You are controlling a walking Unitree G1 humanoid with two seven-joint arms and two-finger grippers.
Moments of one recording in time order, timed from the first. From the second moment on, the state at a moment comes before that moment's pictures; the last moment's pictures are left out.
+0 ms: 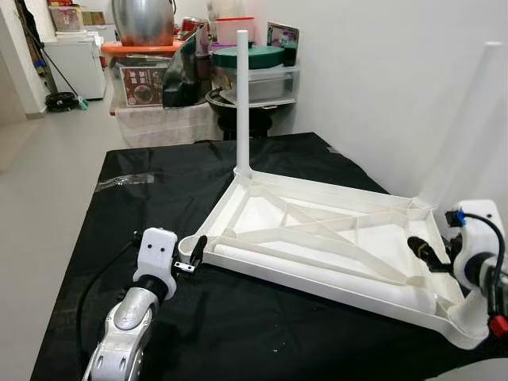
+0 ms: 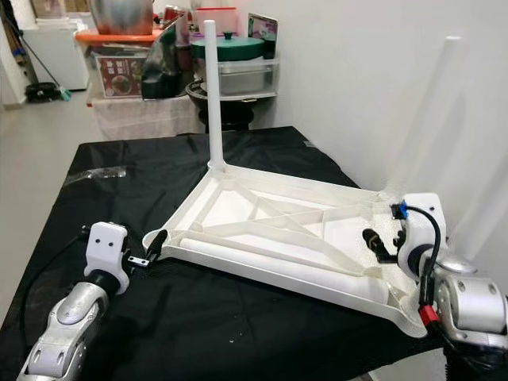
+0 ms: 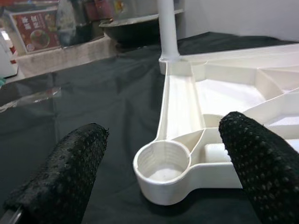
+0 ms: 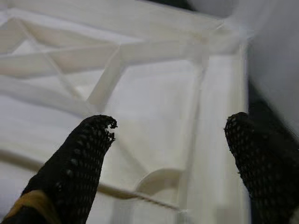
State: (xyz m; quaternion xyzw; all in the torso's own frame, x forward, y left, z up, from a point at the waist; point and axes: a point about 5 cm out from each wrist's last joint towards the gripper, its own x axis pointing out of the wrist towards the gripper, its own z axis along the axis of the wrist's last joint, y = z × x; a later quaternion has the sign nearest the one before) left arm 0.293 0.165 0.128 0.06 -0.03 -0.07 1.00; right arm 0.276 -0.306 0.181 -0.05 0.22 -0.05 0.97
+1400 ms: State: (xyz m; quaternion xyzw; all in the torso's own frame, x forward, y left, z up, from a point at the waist) left arm 0.286 0.141 0.123 0.07 -0.05 -0.13 0.99; right arm 0.246 -0.186 0.225 0.00 0.12 0.27 0.95
